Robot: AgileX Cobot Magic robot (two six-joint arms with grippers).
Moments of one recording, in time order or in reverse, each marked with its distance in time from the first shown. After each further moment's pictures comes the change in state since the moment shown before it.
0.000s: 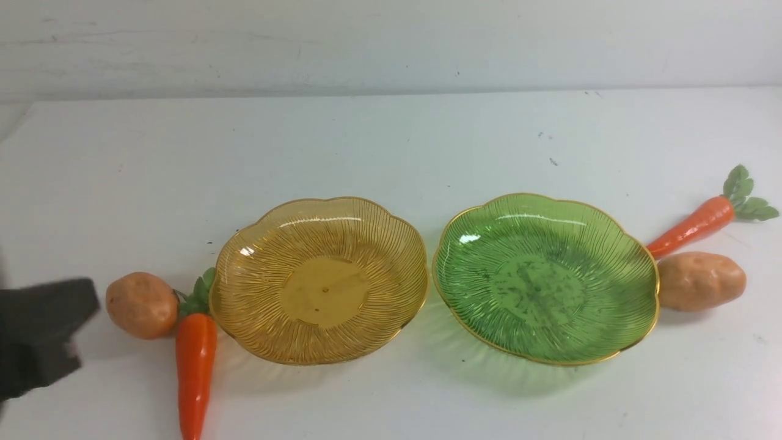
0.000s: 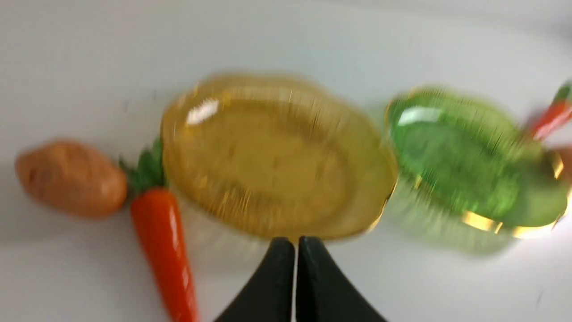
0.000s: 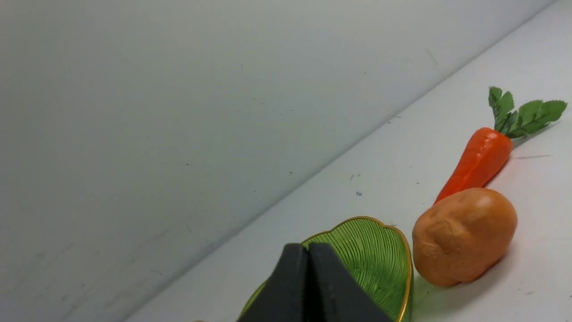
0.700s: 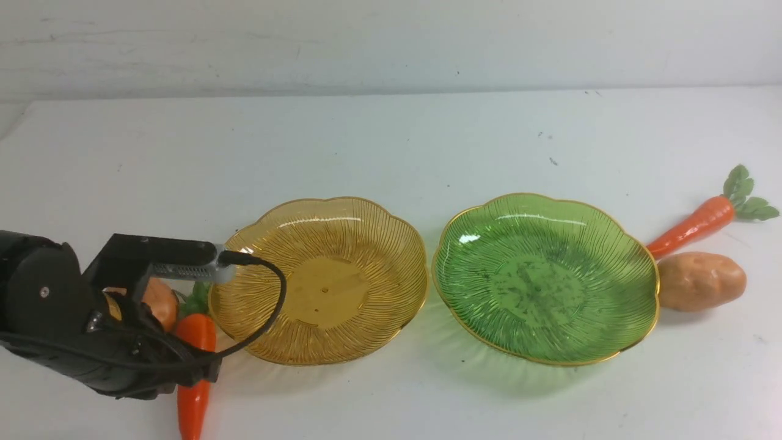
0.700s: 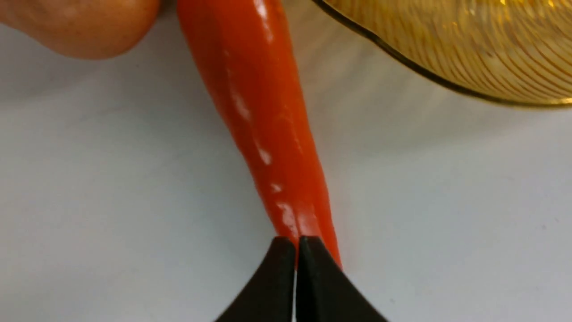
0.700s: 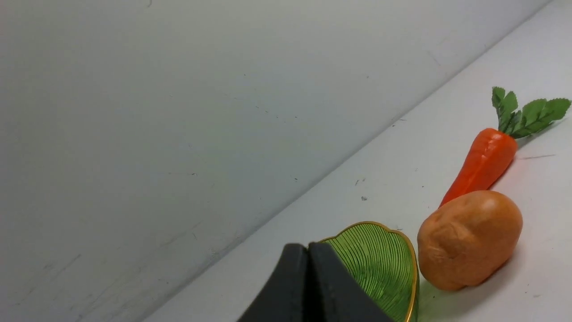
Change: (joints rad) right arm 0.000 0.000 0.000 0.072 -0.013 -0.045; left arm -0.118 0.624 -0.026 0.336 -0.093 -0.177
